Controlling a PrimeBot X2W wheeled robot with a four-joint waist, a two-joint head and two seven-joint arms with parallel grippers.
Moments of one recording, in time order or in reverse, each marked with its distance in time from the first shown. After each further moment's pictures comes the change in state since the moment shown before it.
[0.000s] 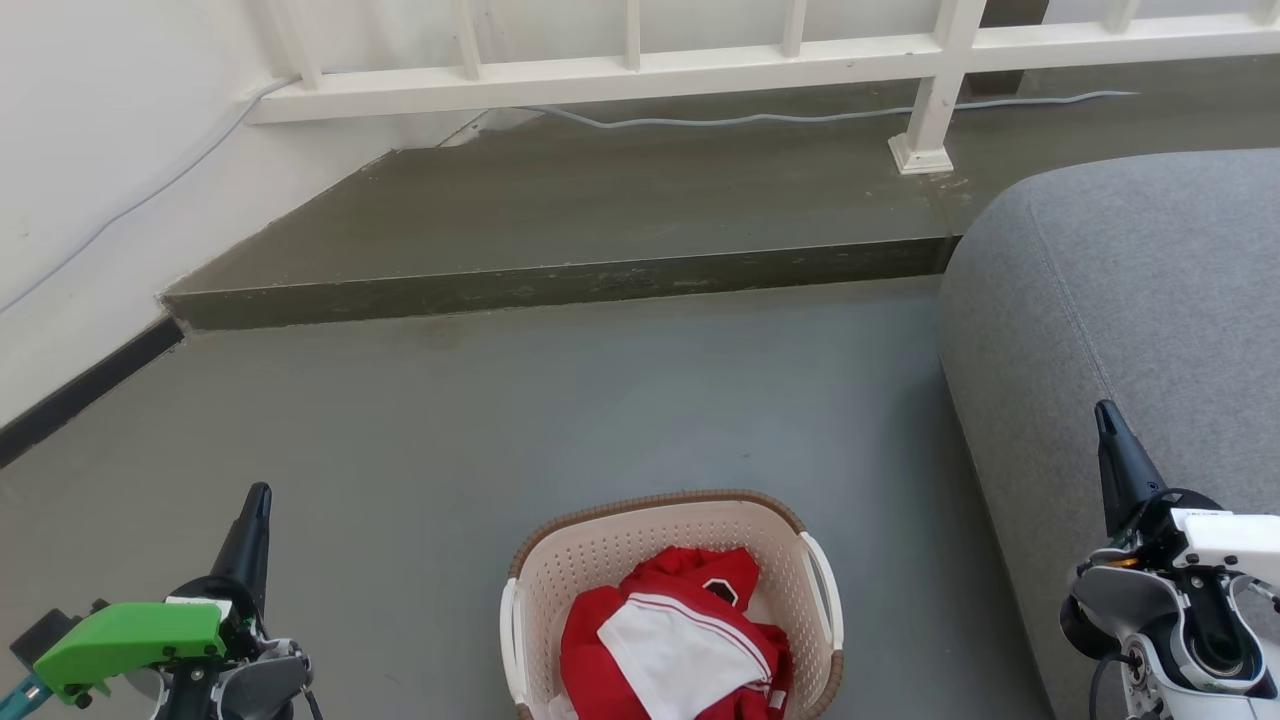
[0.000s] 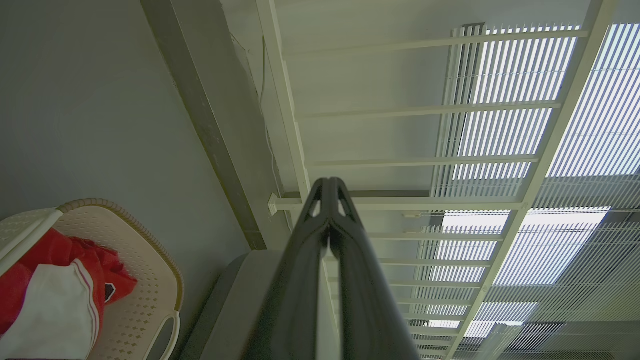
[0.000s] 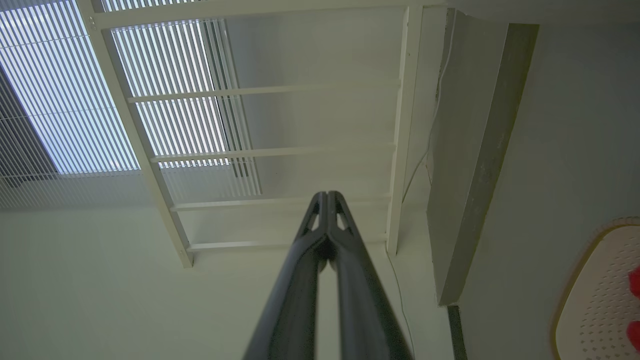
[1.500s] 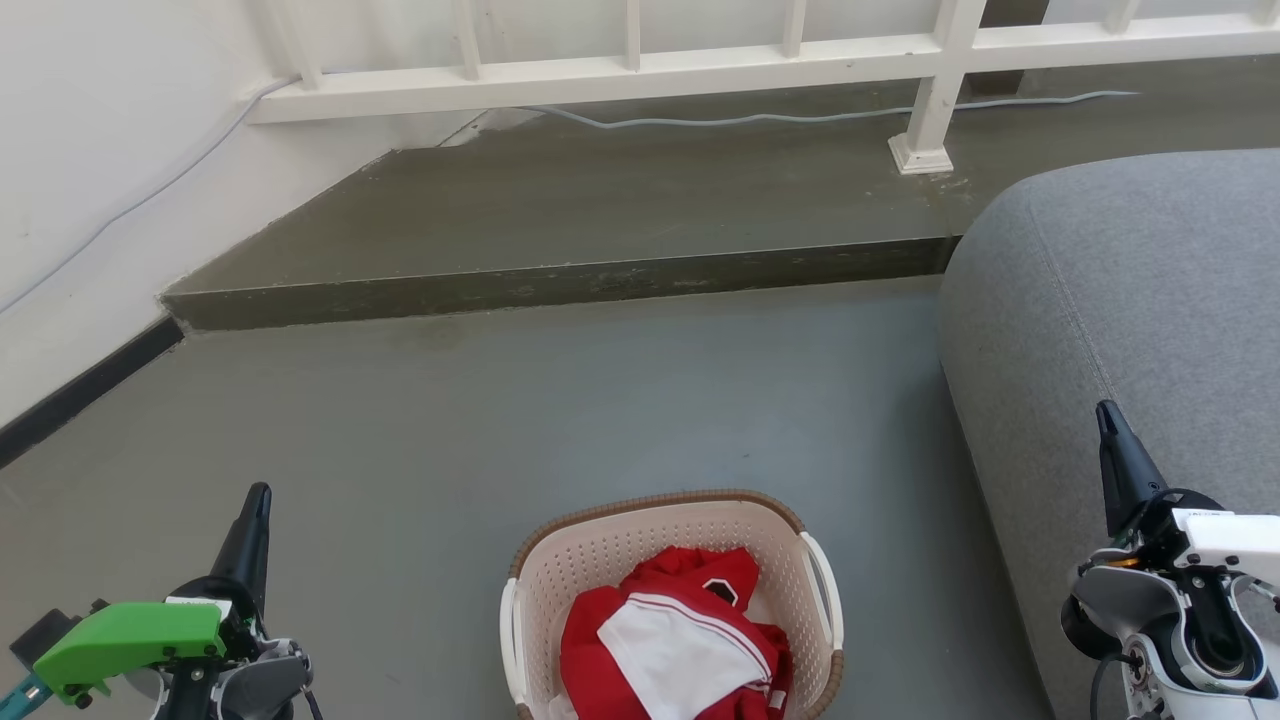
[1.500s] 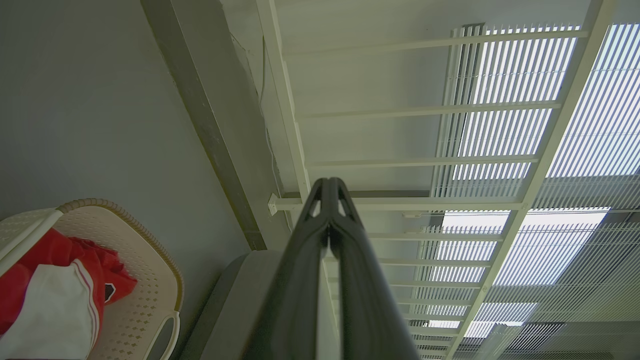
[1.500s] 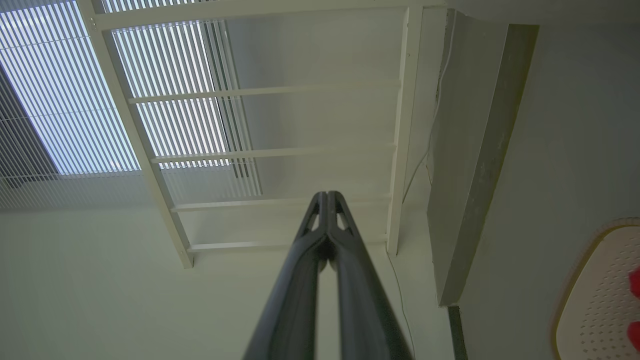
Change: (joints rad) left arm 0.000 0.000 0.001 0.000 0.000 0.000 0.000; right arm 0.000 0.001 -0.003 0.000 0.000 0.000 0.001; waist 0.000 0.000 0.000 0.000
